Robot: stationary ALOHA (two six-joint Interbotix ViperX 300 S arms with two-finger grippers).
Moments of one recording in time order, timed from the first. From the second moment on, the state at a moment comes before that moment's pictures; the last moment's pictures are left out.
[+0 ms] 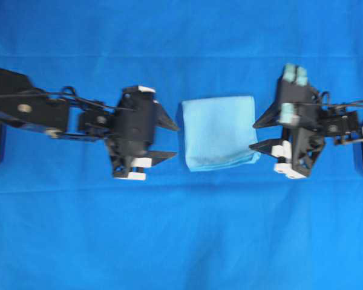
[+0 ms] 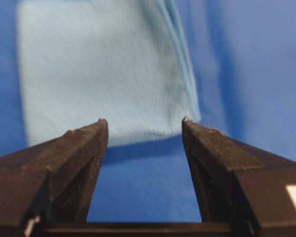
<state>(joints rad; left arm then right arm) -0.02 -0.08 0.70 -0.02 -0.08 0.15 0.05 -0.44 0.89 -0.33 0.32 0.58</state>
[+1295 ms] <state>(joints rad) 0.04 -1.00 1.35 -0.02 -0.15 0.11 -0.09 -1.11 1.28 -0.48 0.25 0.60</state>
